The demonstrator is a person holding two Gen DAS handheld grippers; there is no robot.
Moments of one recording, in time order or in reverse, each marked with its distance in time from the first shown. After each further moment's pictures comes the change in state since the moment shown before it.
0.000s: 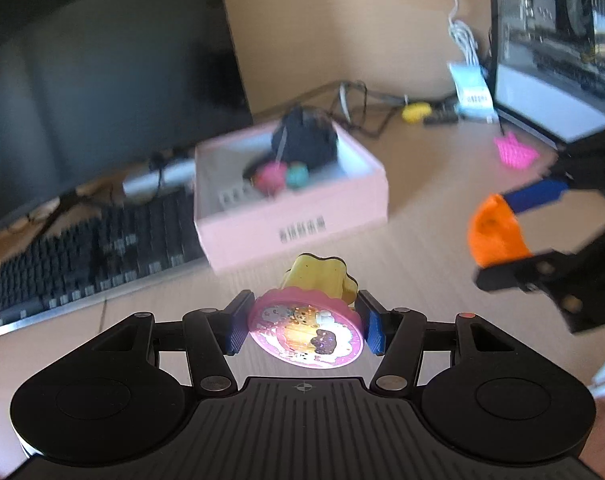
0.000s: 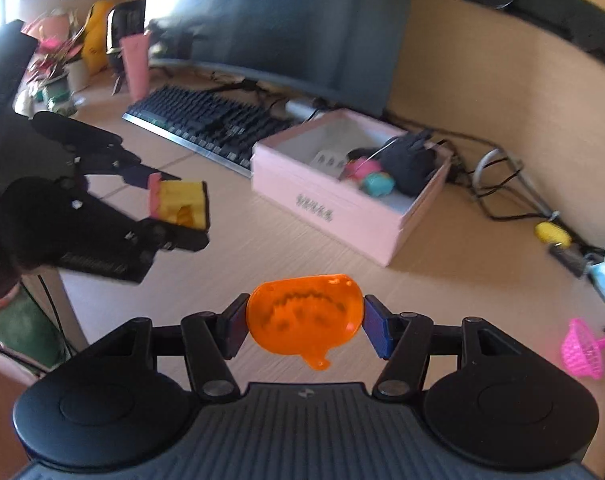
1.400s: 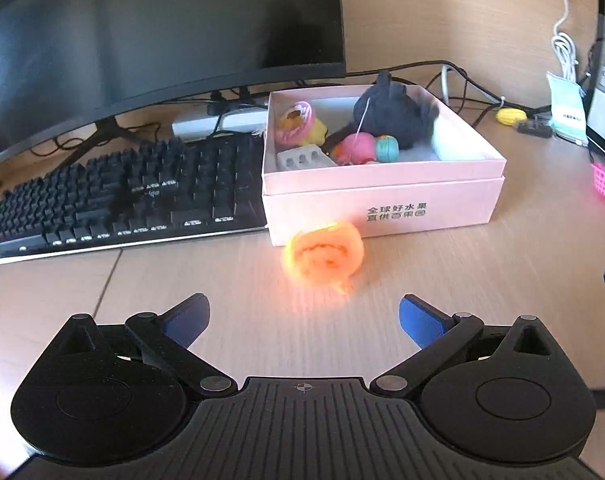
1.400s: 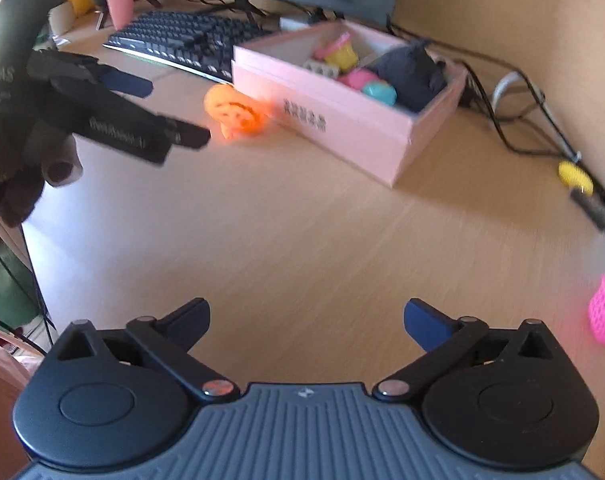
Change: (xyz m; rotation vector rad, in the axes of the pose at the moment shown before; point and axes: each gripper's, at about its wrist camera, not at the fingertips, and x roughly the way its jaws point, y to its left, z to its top) left arm 0.070 0.034 -0.026 -0.214 0.092 0.128; right arm 0.070 -0.017 -0.032 -0.007 0.228 0.009
